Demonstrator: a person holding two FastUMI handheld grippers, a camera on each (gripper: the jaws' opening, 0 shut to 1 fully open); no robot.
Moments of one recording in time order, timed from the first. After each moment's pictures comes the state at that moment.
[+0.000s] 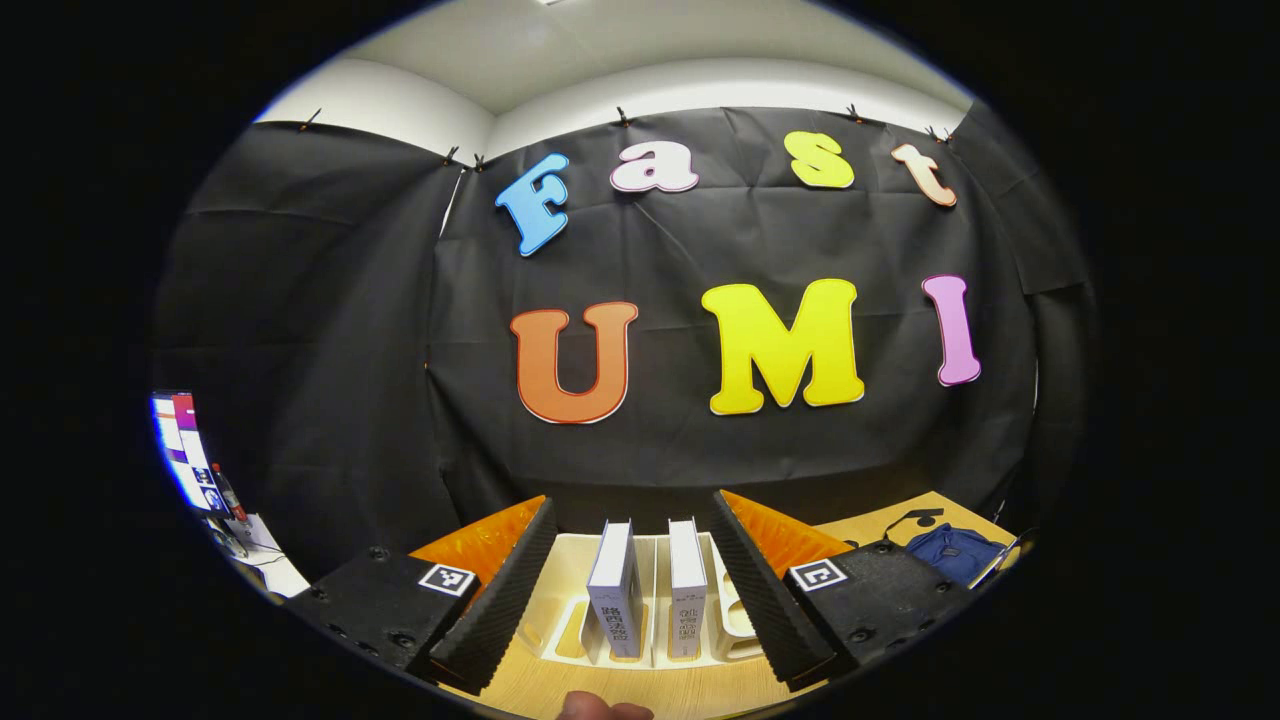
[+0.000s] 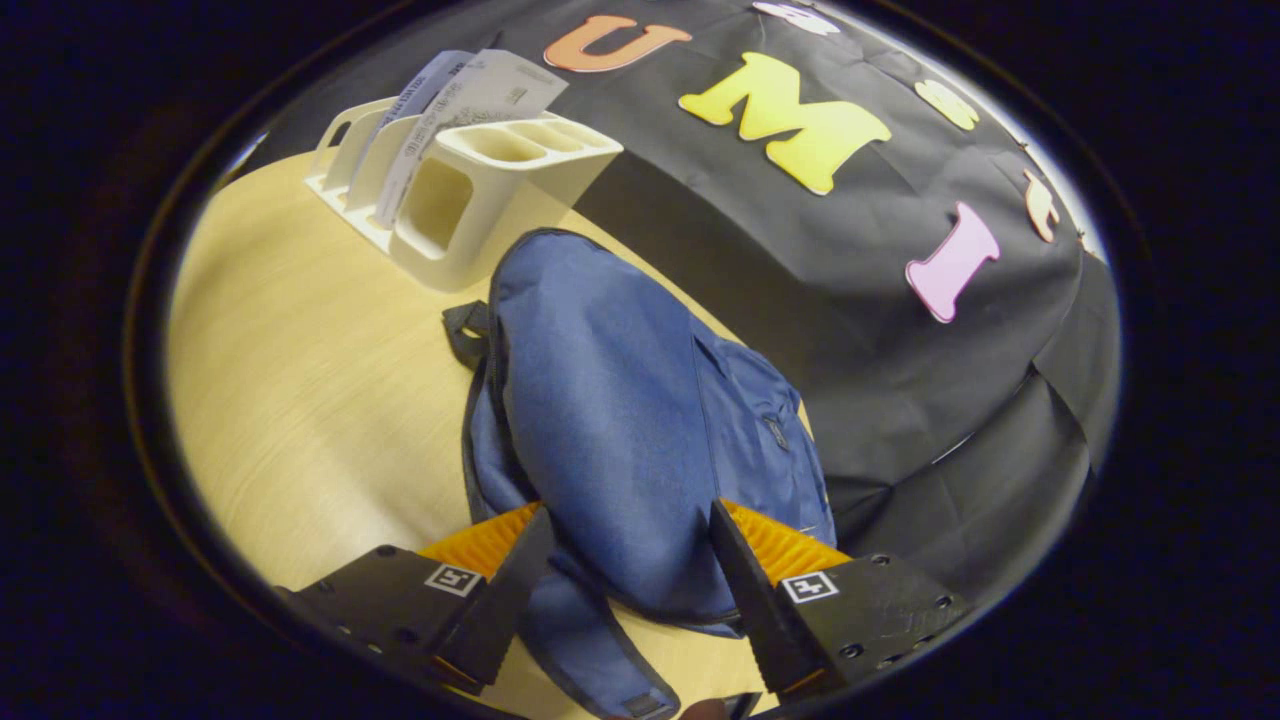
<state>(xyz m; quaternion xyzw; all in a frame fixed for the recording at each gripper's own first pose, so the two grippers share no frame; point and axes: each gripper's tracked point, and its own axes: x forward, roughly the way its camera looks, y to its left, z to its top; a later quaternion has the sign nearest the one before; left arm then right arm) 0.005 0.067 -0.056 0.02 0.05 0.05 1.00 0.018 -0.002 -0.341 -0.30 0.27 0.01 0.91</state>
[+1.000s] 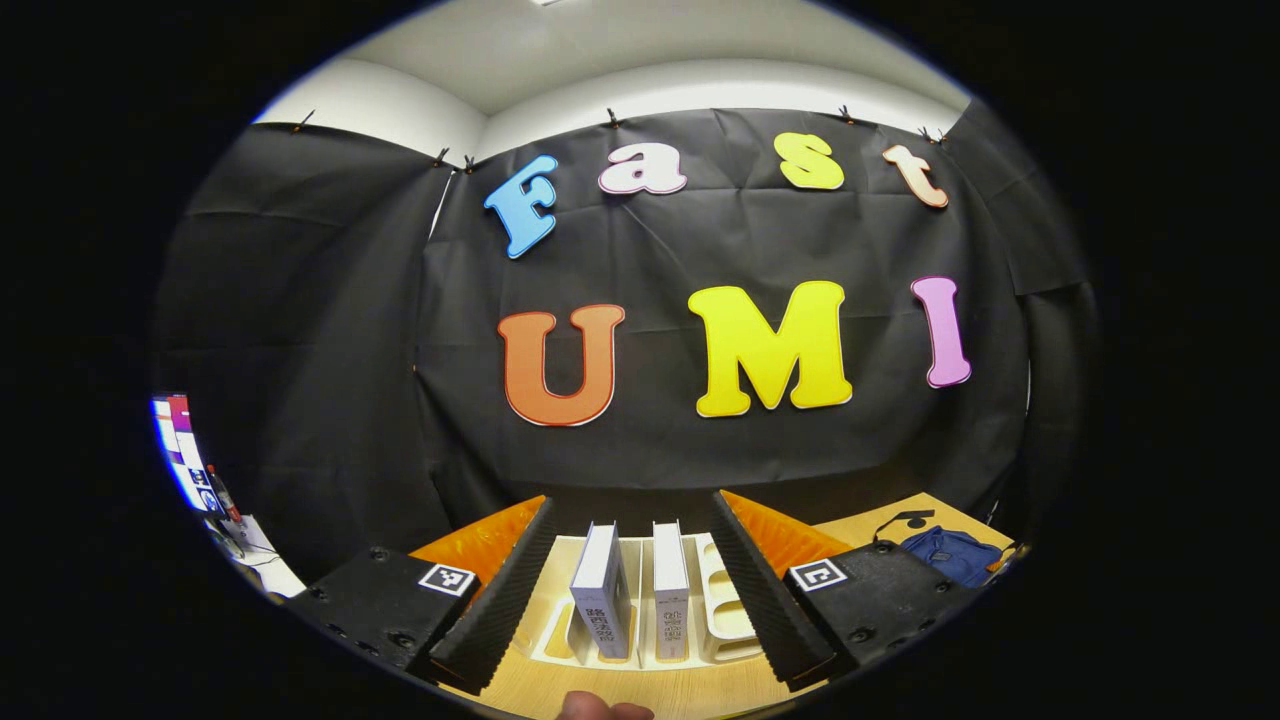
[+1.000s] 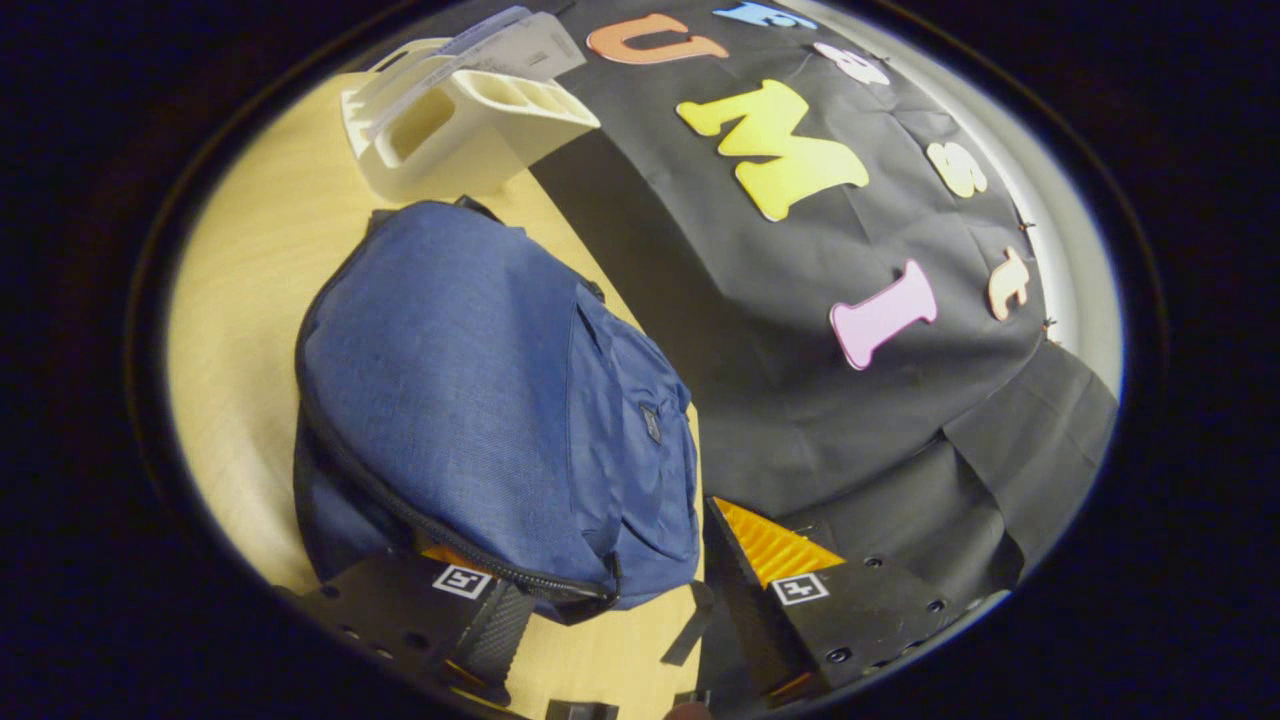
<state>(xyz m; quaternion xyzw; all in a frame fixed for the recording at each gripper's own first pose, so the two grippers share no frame) 0.007 0.046 -0.050 0.02 0.05 0.04 1.00 0.030 -0.080 -0.302 -0.44 0.16 -0.06 0.88</state>
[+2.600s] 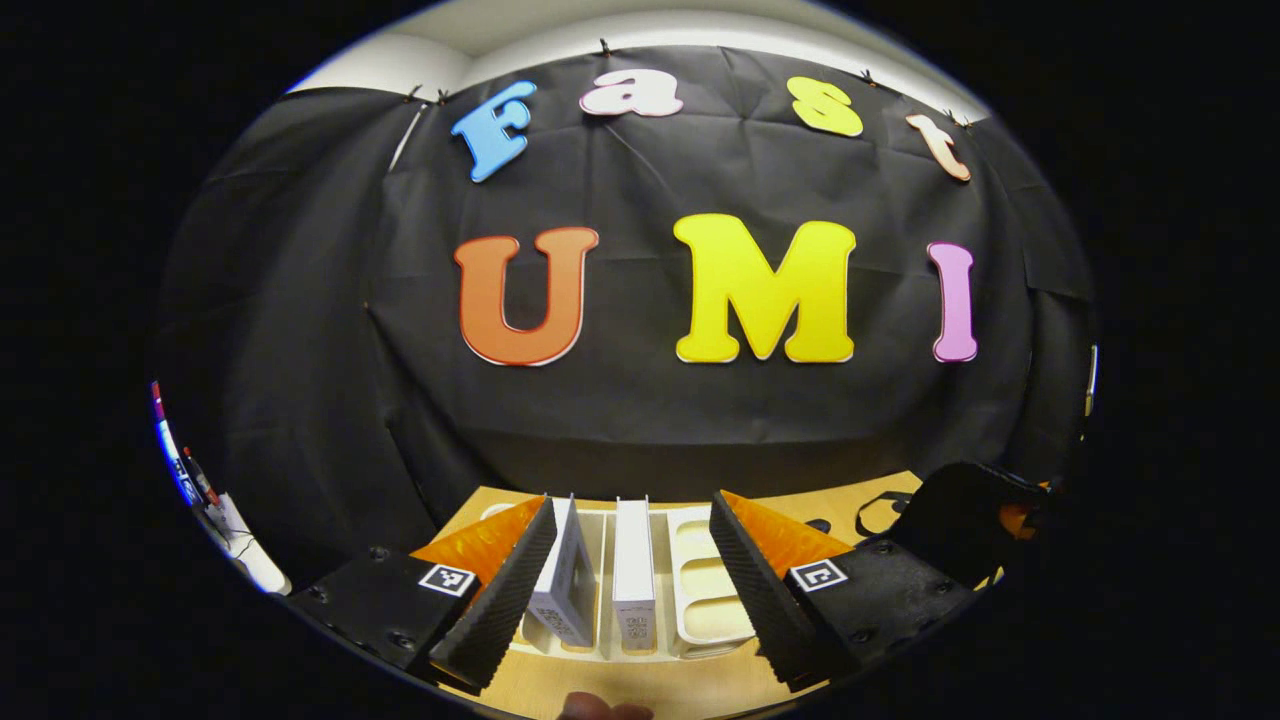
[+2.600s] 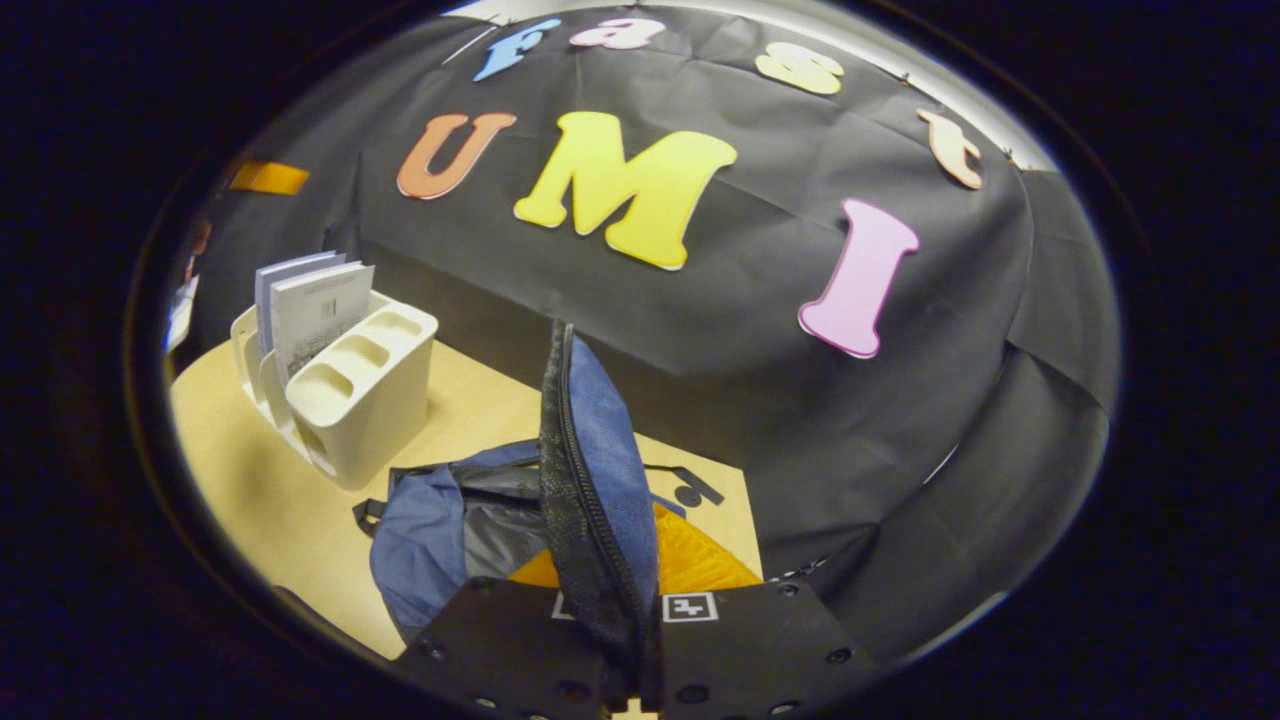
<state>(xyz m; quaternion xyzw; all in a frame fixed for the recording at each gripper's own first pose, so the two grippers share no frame) 0.089 0.024 -0.101 -0.01 0.20 -0.01 0.98 0.110 -0.102 -0.135 -0.14 0.18 0.04 0.97</state>
